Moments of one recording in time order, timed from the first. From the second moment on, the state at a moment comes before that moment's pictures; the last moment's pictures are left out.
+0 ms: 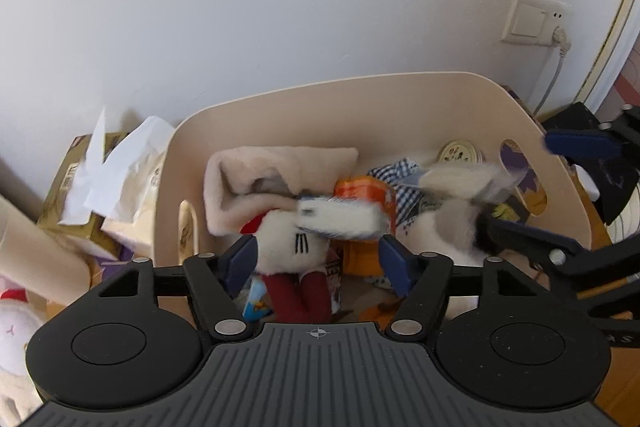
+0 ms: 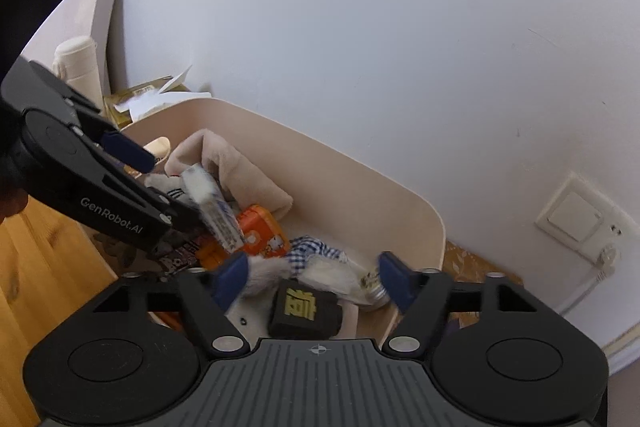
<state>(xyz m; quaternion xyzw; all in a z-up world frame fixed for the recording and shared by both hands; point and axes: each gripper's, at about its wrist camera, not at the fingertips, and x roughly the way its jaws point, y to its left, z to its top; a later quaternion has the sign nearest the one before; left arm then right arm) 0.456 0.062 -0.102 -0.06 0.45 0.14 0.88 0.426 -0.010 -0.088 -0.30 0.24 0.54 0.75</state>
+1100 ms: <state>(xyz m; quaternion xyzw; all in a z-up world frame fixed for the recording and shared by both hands) 0.277 0.011 -0.009 -0.07 0.41 0.16 0.90 0.309 -0.142 -0.002 -0.19 0.29 0.42 0.84</state>
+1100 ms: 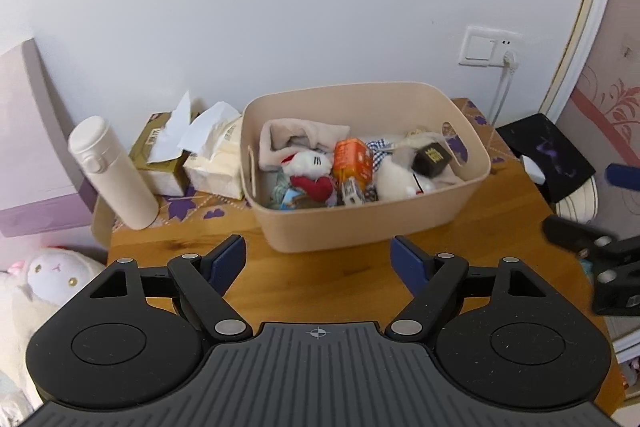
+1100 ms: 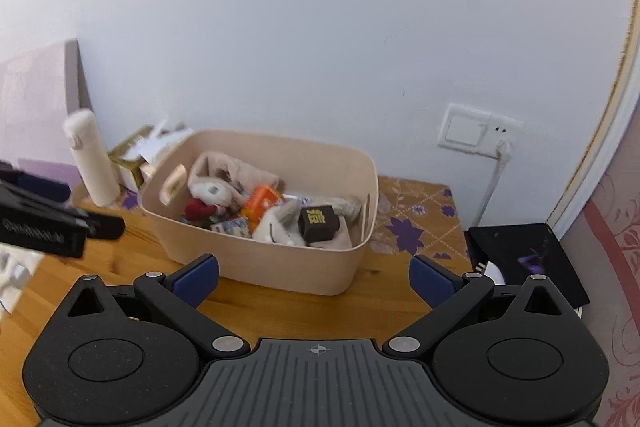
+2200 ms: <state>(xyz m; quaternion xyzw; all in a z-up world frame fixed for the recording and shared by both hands) 0.097 -0.122 0.072 -0.09 0.38 0.23 0.89 0.204 -0.349 0.072 -0.13 0.33 0.40 0.85</state>
